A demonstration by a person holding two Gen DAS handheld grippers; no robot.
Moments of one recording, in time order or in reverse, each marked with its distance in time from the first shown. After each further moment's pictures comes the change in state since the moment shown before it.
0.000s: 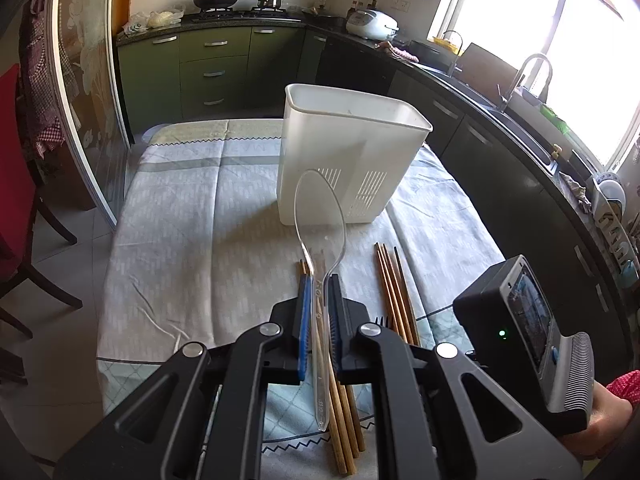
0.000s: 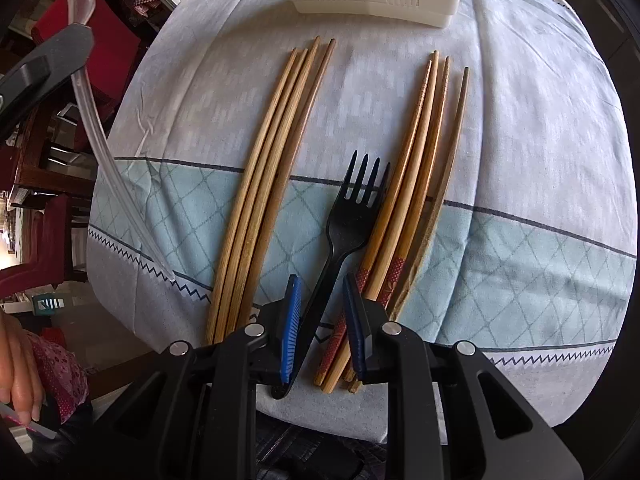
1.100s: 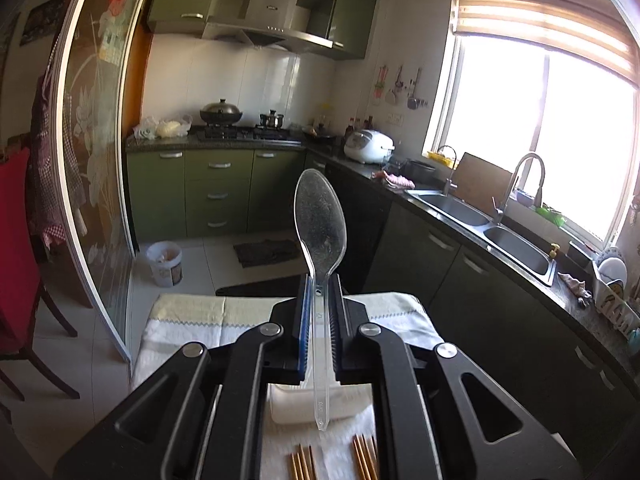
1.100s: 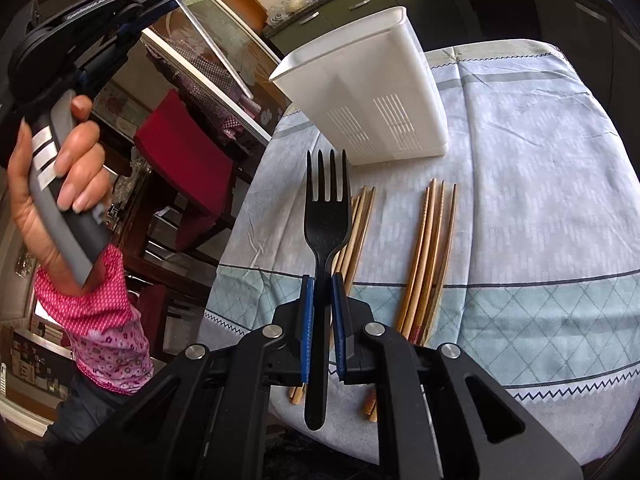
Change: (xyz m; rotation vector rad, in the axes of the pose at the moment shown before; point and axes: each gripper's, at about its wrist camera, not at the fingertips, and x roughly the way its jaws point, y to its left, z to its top) left arm -0.044 -0.025 0.153 0.008 -0.453 0.027; right arm -0.089 -0.039 -0.038 0.047 -0.476 0.413
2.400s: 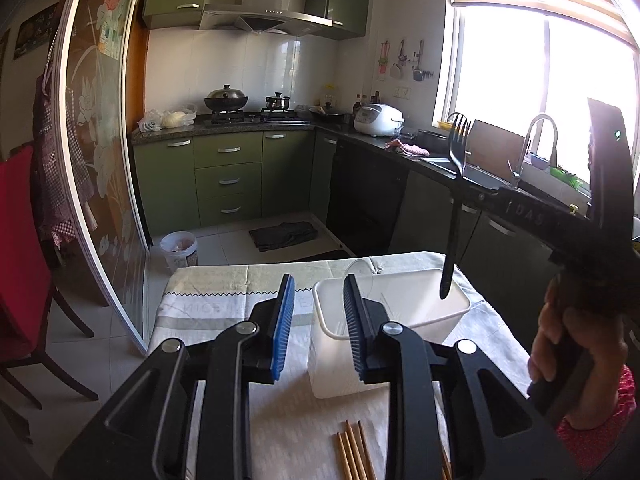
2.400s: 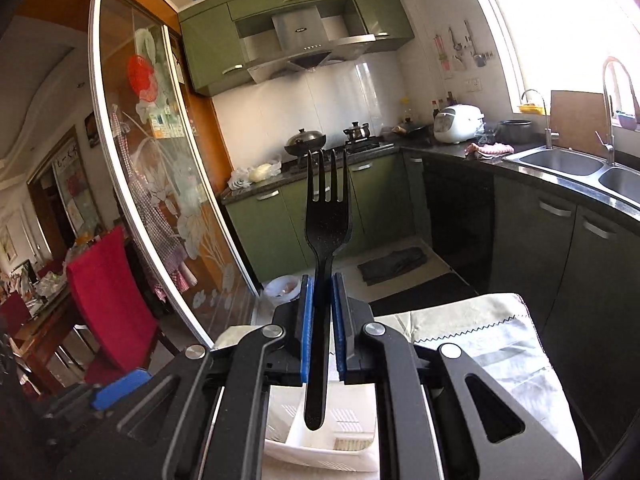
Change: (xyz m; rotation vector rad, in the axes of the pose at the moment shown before) left arm 0.022 0.042 -0.067 0.062 0.081 0.035; right arm -0.012 0.024 0.190 -0.185 -0.641 -0.328
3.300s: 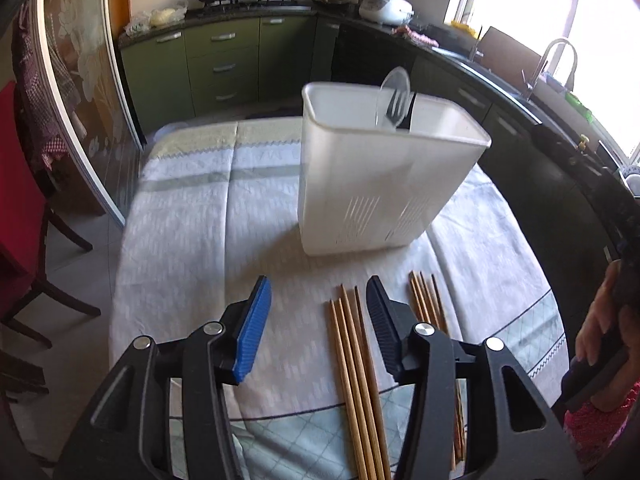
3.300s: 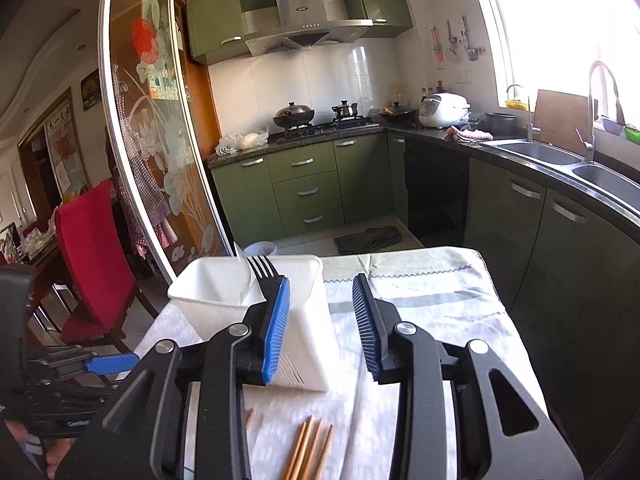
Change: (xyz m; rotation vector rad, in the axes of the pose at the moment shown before) left arm 0.037 -0.005 -0.077 -0.021 0.477 -0.009; right arm -0.066 -0.033 -0.085 -0.083 0.091 -0.056
